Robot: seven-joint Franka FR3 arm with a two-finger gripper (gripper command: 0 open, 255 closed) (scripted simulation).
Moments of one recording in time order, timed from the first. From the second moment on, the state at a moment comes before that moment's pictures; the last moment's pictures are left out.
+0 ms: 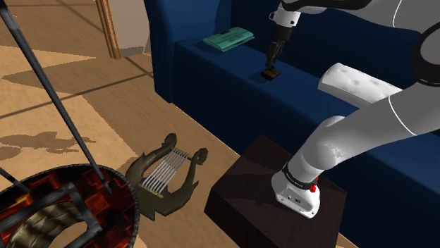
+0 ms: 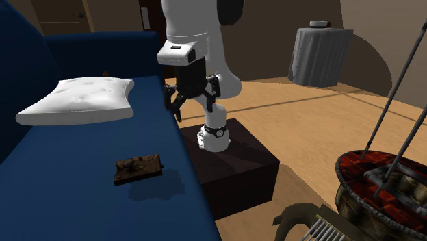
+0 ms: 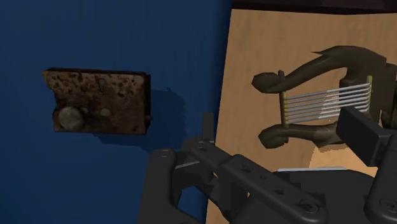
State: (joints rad) arm -0.12 -0.42 -0.34 -2.15 -0.11 1.66 -0.53
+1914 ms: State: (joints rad) arm -0.22 0.10 -0.57 -1.83 0.00 1.80 -0.88
